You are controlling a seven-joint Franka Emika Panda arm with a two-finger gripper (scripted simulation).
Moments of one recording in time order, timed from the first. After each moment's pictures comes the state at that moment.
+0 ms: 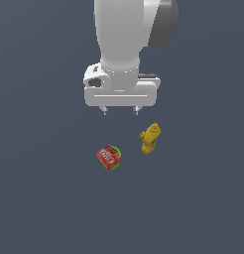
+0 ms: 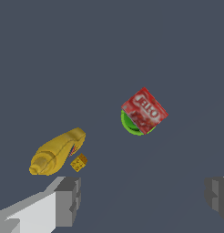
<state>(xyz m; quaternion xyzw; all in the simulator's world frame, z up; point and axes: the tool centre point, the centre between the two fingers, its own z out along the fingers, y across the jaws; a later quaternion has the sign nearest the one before) 0.001 -0.003 0.308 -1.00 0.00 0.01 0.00</state>
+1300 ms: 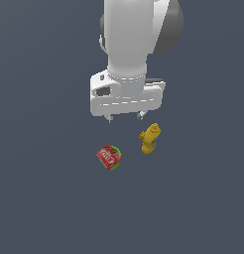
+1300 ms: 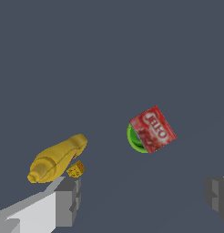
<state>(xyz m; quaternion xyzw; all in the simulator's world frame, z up) 0.024 0.012 0.300 -1.00 -0.08 -0.01 0.00</state>
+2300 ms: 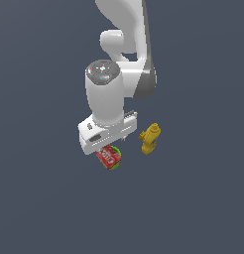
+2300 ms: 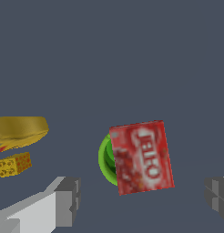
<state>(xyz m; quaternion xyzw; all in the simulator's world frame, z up) 0.053 -0.038 0.188 -0.96 -0.27 0.00 0.00</state>
